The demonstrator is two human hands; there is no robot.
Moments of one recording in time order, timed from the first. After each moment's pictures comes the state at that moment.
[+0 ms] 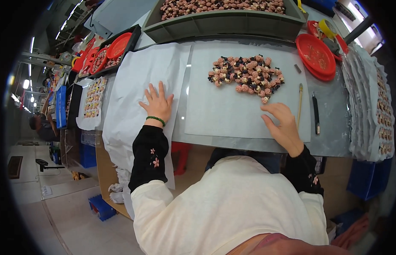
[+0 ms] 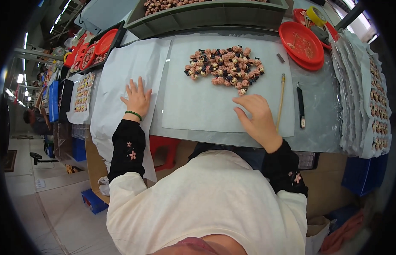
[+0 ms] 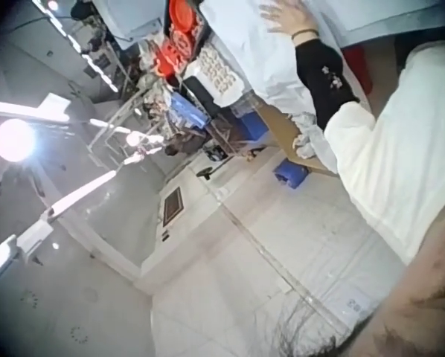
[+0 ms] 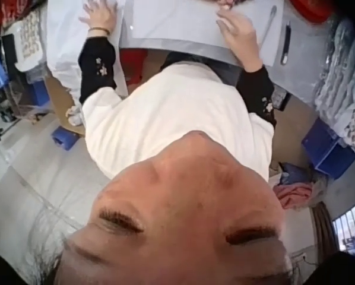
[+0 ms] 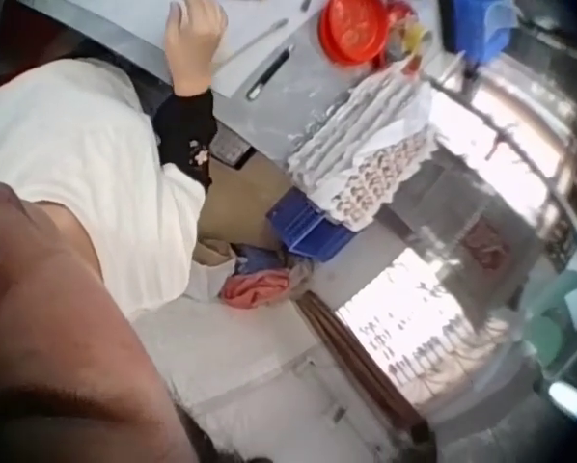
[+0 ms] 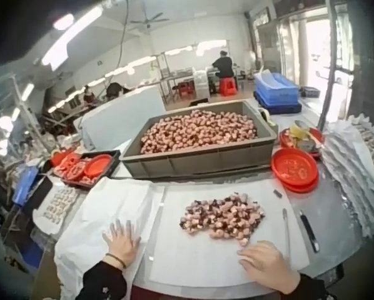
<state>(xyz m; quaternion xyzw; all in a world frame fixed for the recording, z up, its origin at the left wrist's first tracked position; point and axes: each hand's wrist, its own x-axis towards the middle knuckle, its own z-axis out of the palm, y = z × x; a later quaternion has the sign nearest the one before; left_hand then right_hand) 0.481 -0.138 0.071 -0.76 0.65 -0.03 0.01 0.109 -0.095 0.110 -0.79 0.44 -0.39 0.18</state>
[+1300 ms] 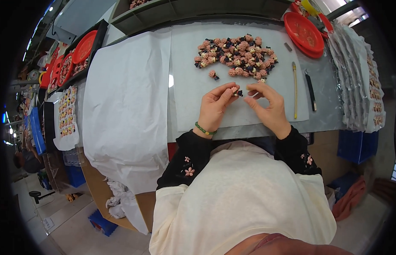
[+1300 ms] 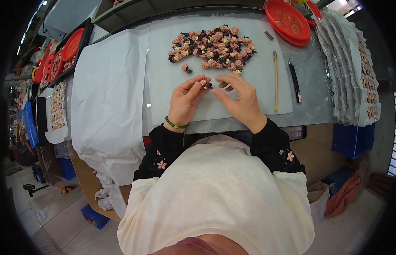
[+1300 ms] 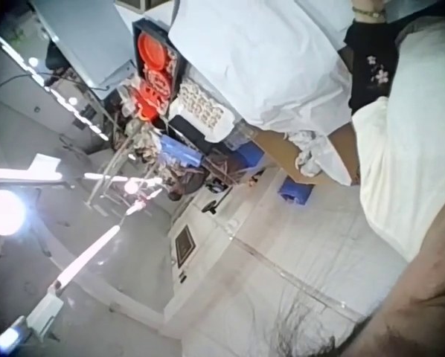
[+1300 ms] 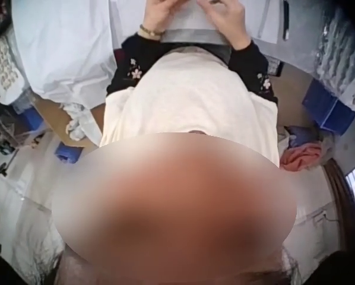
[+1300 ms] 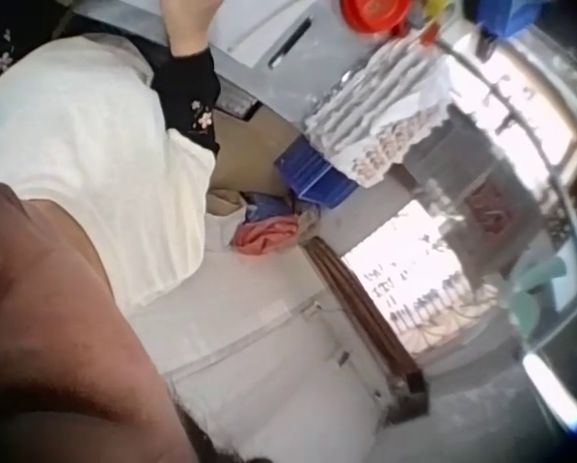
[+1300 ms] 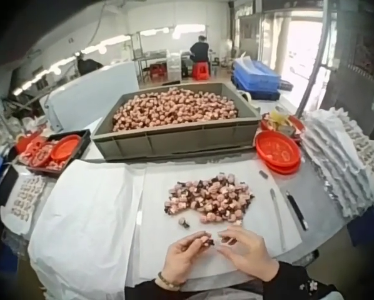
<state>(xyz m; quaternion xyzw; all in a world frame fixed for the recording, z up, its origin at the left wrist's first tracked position) 0.325 -0.116 0.050 -0.30 0.29 0.76 -0.50 0.161 -0.097 0.094 -0.70 0.49 -0.43 0.27</state>
